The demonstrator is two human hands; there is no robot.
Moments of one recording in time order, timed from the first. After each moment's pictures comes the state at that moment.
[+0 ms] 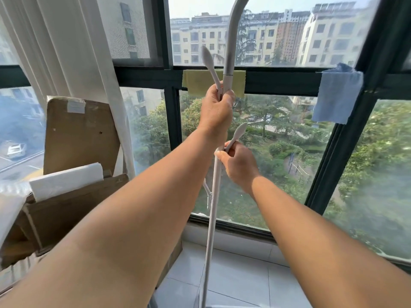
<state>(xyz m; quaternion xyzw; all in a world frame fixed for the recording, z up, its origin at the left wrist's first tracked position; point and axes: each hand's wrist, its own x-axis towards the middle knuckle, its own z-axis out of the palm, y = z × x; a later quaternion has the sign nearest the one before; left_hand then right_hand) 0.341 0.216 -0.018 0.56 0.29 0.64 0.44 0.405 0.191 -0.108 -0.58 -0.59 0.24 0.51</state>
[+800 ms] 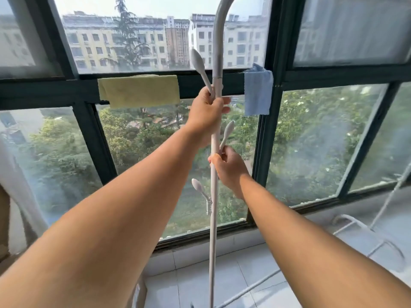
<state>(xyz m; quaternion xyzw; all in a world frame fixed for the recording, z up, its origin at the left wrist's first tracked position) 0.360 0.291 -0.012 0.69 0.18 0.45 0.53 0.410 0.235 -0.116 -0.70 -0.39 0.17 0.57</state>
